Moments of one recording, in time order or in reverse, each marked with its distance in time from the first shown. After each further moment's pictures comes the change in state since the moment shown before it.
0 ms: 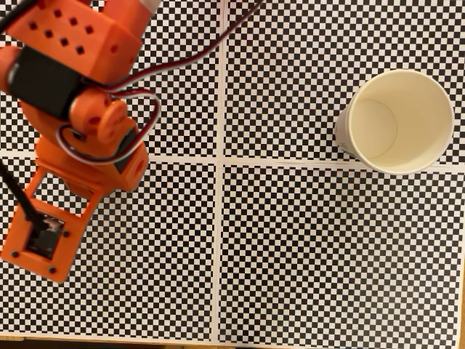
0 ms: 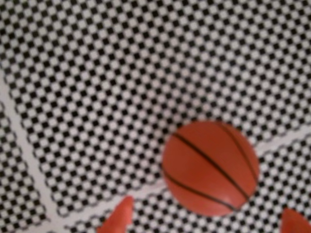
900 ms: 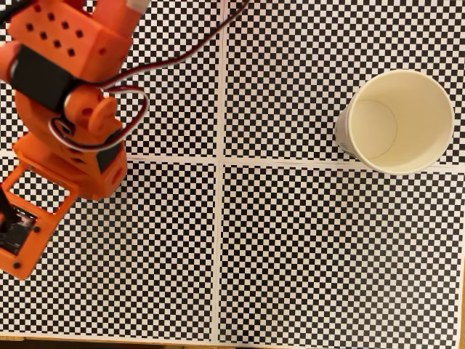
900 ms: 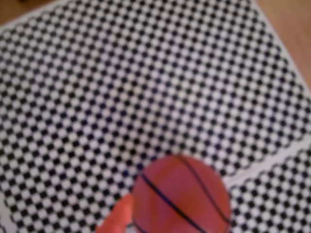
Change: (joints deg) arm 3.3 -1.6 4.9 -14.2 1.1
